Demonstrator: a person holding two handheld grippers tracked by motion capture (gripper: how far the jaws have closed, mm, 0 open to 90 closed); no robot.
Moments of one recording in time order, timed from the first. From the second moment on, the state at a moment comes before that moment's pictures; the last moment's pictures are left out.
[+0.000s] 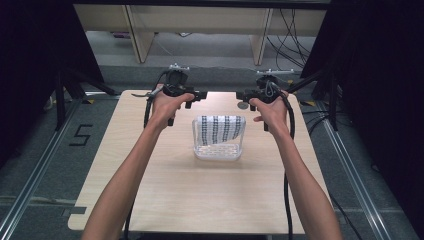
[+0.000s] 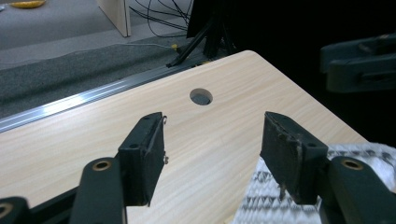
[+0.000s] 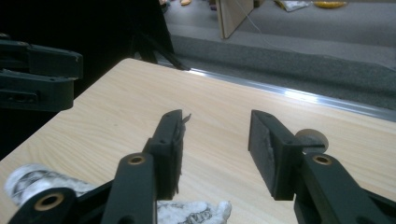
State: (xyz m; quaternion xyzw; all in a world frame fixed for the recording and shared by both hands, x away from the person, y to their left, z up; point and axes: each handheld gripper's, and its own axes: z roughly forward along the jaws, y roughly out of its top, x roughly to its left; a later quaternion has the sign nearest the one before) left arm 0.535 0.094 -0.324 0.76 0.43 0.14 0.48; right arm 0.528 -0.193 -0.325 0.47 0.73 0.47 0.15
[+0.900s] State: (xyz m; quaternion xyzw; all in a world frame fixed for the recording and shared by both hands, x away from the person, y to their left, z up) left arm 0.465 0.130 -0.325 0.78 0.40 0.12 0.47; right arm 0.474 -0.200 -0.308 0.43 0.75 0.47 0.15
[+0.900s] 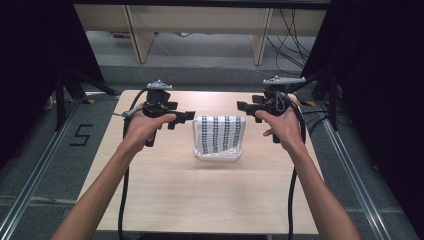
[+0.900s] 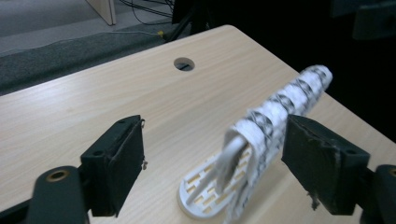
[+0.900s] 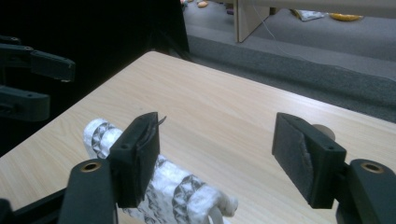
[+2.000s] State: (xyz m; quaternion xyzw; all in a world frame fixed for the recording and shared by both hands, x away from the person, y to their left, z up) left arm 0.386 0.144 -0.356 0.79 0.36 0.11 0.49; right arm 0.415 -0.198 -0.322 0.39 0.77 0.48 0.15
